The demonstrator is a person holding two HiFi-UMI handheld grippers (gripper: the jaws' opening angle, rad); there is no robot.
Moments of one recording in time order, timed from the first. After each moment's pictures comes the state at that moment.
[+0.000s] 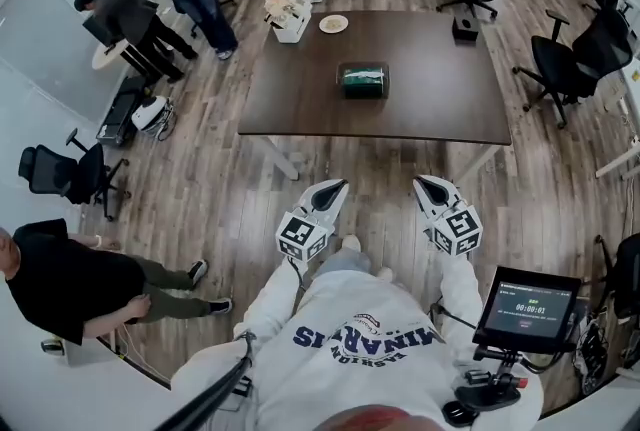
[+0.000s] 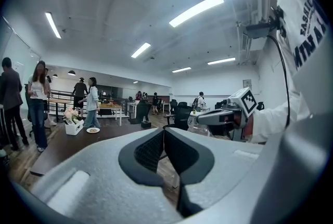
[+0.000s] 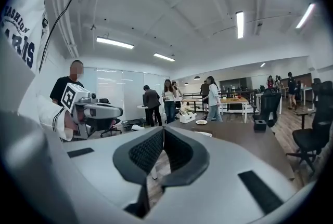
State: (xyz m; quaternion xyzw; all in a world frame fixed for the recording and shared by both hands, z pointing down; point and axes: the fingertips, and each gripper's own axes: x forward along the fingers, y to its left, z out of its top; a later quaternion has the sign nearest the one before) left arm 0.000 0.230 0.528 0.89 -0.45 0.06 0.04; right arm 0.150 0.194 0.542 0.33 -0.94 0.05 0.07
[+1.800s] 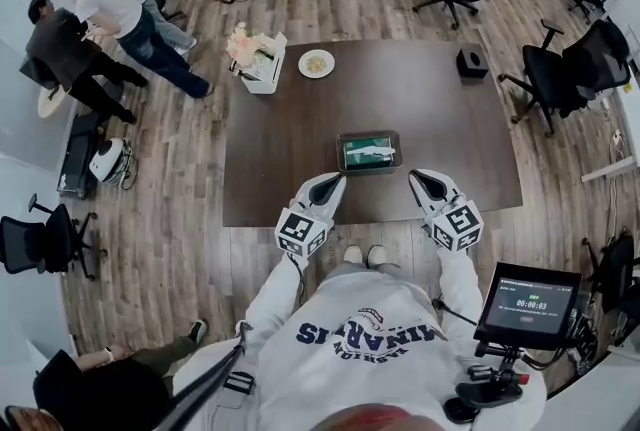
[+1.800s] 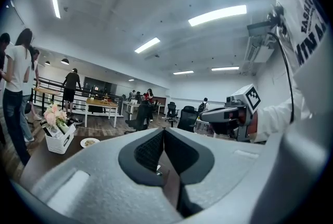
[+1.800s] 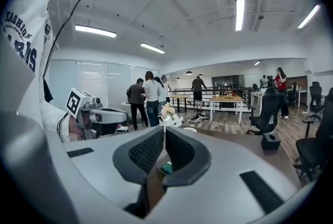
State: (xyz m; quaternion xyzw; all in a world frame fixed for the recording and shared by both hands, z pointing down) left arm -0.130 -0.156 0.539 0.91 -0.40 0.03 0.07; right arm 0.018 -0.164 0.531 0.38 -0.92 0.07 0.10
